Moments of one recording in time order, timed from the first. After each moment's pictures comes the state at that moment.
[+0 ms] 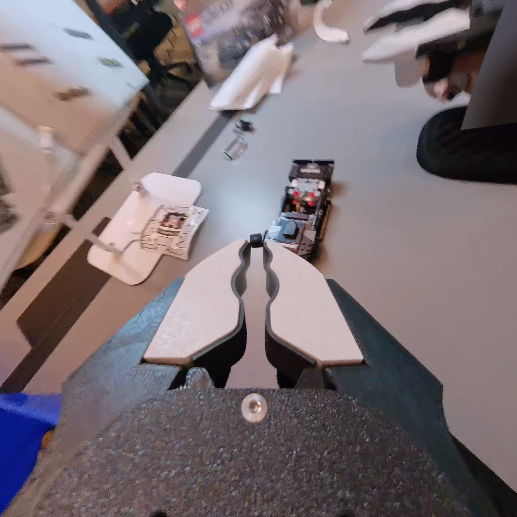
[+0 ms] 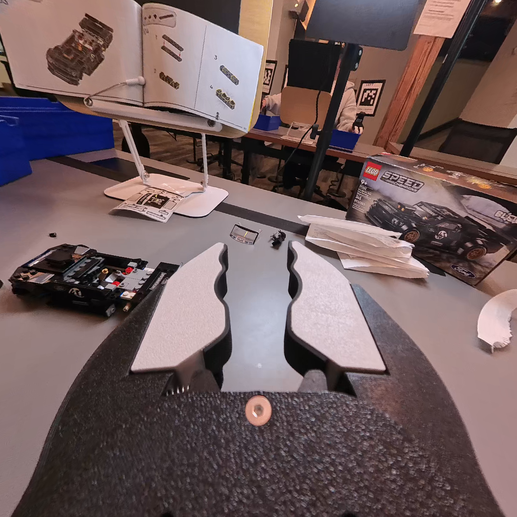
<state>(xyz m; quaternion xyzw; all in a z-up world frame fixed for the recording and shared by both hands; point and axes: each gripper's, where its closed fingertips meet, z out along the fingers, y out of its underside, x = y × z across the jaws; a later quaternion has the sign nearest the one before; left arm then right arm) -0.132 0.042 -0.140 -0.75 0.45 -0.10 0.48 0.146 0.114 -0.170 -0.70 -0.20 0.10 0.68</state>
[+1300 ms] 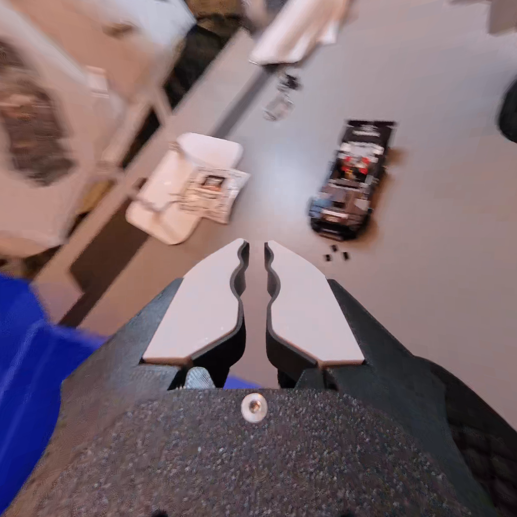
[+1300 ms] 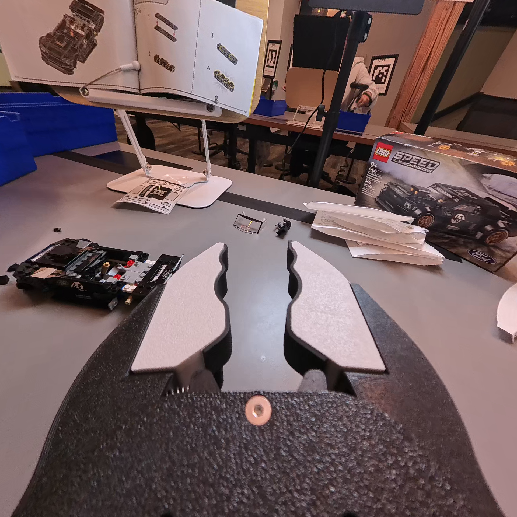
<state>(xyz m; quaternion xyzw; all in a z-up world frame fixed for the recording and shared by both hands) -0.185 0.063 -0.143 -0.78 0.41 -0.04 0.47 0.147 0.118 -0.181 -0.72 -0.20 0.11 0.66</state>
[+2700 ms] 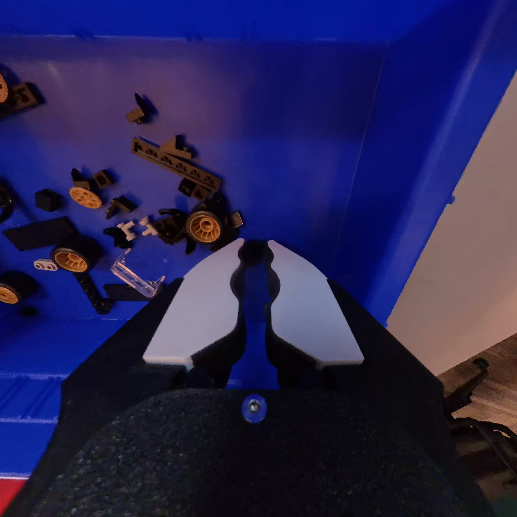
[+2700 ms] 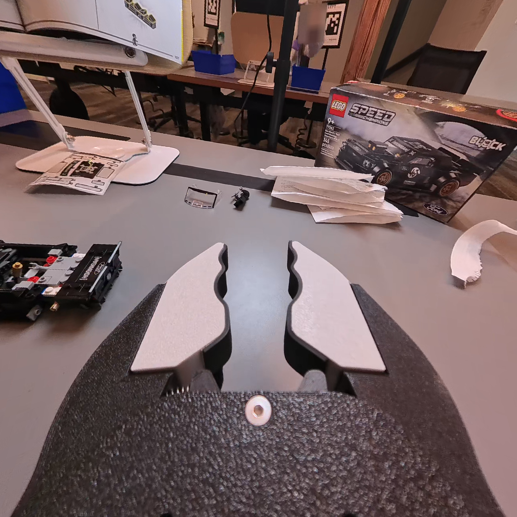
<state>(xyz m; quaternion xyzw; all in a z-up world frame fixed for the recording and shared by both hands) -0.414 0.012 -0.294 -0.87 0.49 0.01 0.00 0.179 0.141 -0.208 -0.76 -0.14 0.05 0.63</state>
